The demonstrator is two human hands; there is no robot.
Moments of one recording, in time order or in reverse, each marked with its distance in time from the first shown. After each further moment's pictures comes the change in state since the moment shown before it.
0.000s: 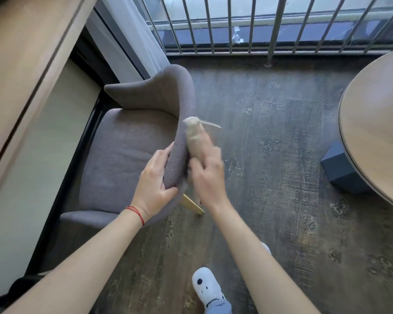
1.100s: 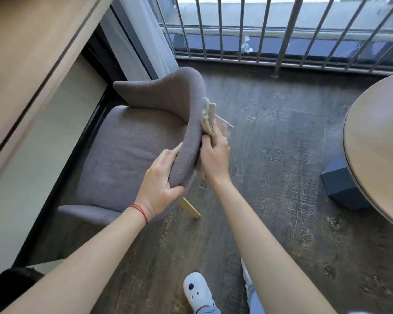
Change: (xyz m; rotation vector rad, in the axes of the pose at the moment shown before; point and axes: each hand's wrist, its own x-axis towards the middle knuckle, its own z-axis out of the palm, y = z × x) left_hand -0.003 0.002 -0.001 -0.052 0.006 -0.021; right_hand 0.050 0.007 0.008 0.063 0.051 0.112
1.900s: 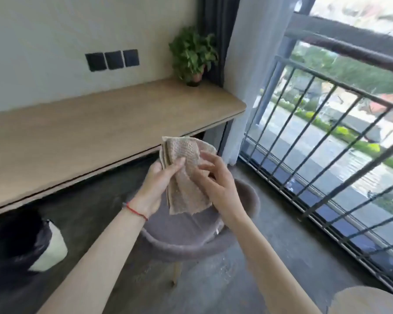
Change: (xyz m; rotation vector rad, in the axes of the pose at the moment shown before) left_hand -0.092 0.129 -0.248 -1.122 0.796 -0.359; right_hand -0.122 -0.299 0.067 -0.183 -0.881 -0.320
